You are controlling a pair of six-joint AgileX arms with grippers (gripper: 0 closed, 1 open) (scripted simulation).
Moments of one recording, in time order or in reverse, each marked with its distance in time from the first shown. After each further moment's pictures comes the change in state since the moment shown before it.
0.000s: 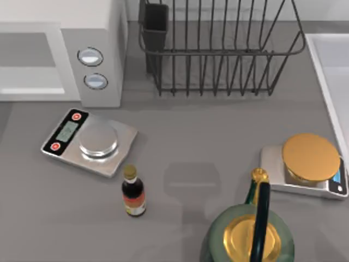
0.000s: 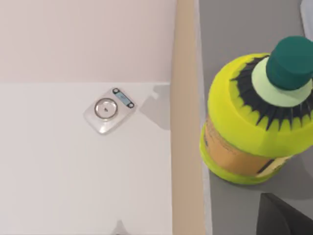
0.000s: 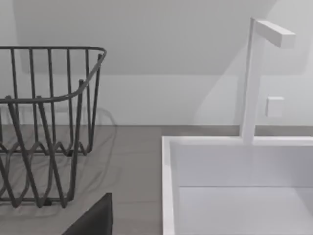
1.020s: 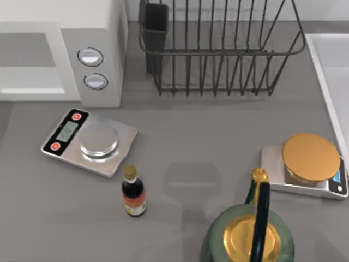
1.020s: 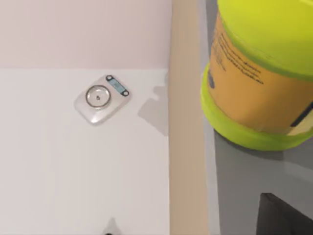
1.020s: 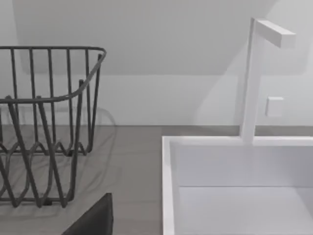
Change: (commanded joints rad) left arm -0.019 0.074 -0.287 0.384 -0.005 -0.019; right arm 0.000 0.000 0.000 0.000 0.000 0.000
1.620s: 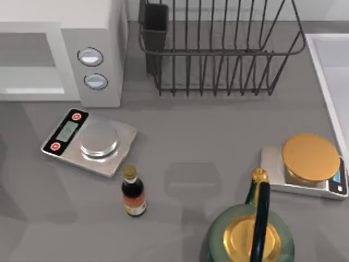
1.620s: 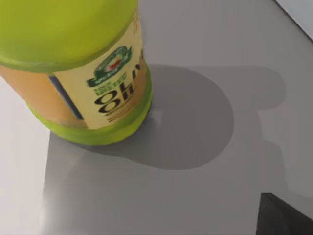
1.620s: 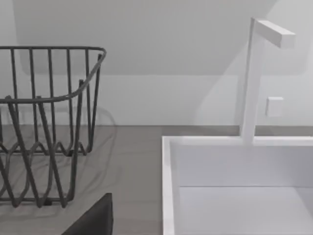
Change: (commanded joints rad) left arm -0.150 -0.273 -0.346 0.165 -0.074 -0.166; right arm 0.000 0.000 0.000 0.000 0.000 0.000
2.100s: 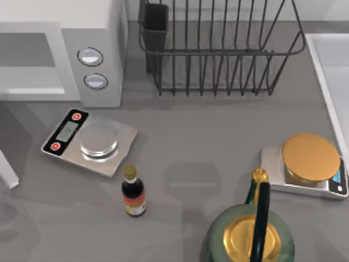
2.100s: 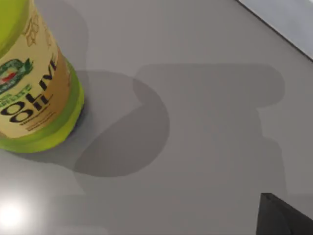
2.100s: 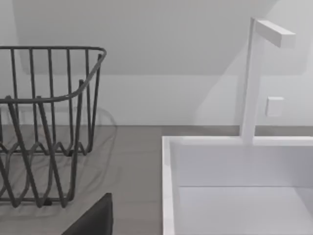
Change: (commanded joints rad) left arm -0.104 -0.109 -0.100 0.036 -0.060 -0.103; right arm 0.000 0.000 0.000 0.000 0.000 0.000
